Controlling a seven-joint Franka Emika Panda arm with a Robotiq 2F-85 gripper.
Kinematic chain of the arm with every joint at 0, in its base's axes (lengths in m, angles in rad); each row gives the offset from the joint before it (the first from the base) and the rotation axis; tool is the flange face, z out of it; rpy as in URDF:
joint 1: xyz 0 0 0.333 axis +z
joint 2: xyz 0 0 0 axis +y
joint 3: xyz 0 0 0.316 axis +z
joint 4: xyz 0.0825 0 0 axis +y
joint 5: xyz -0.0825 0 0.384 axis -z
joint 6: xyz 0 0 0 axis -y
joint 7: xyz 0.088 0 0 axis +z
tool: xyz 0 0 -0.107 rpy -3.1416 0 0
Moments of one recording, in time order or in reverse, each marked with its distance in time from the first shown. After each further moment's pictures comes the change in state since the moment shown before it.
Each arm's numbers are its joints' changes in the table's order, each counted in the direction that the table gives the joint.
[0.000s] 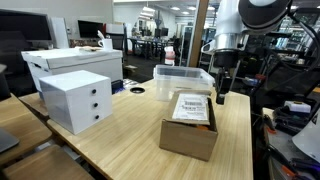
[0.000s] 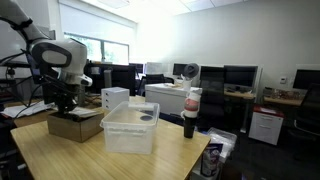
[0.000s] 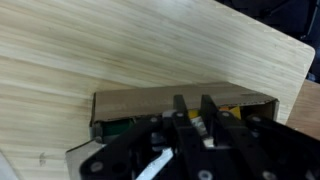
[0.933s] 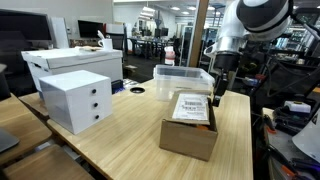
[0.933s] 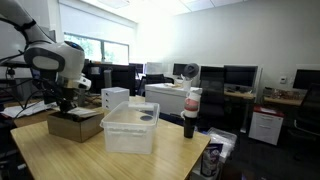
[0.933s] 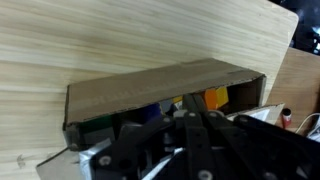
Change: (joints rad) arm 0.021 0.001 0.001 0.049 -0.272 0.117 0.140
